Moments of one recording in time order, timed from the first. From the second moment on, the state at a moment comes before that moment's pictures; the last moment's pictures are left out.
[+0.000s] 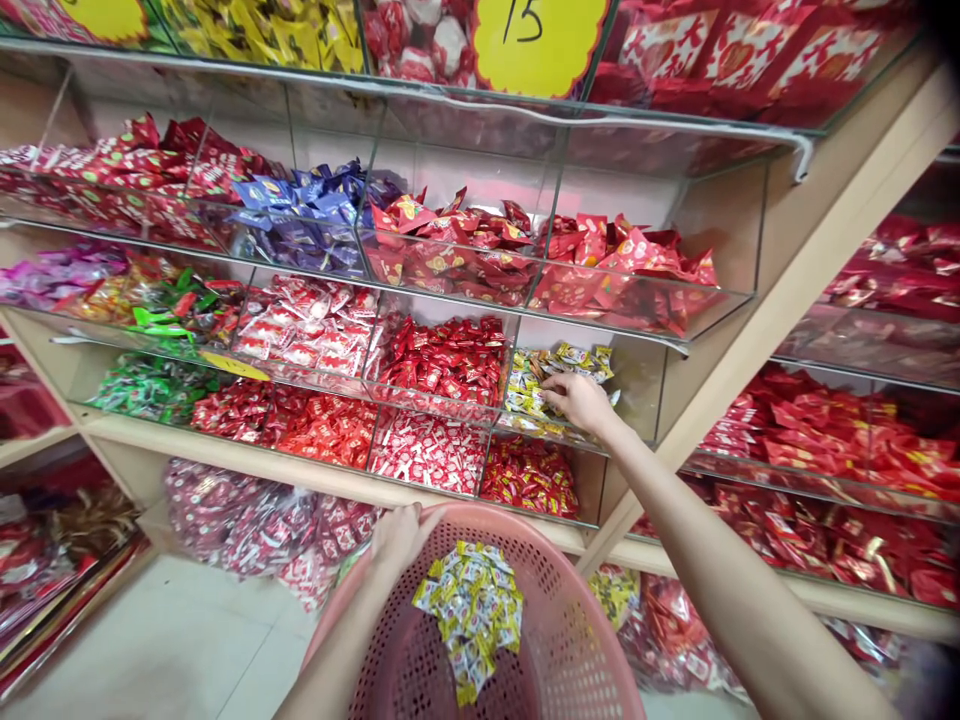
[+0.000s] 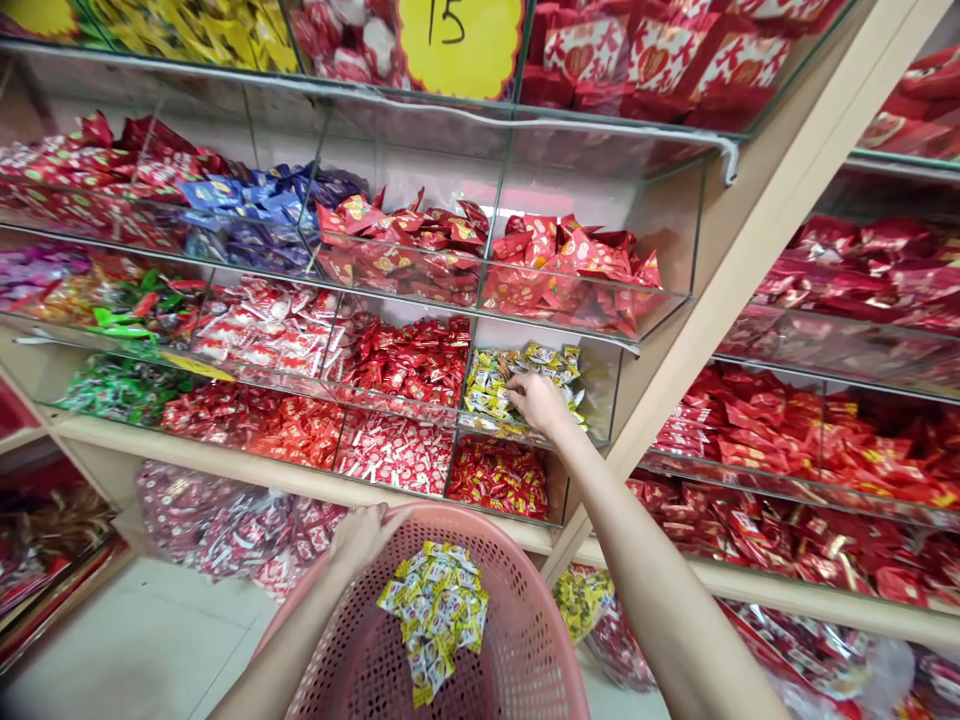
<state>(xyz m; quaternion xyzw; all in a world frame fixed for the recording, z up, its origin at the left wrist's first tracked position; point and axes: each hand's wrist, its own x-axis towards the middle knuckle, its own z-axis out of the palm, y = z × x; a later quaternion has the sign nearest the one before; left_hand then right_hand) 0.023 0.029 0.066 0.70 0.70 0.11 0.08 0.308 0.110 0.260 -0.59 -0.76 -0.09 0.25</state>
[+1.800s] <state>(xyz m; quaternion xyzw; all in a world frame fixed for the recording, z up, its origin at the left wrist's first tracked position) 0.024 0.028 0.073 0.71 0.69 0.09 0.09 0.220 -0.032 0.028 -0.55 -0.51 0.48 0.45</state>
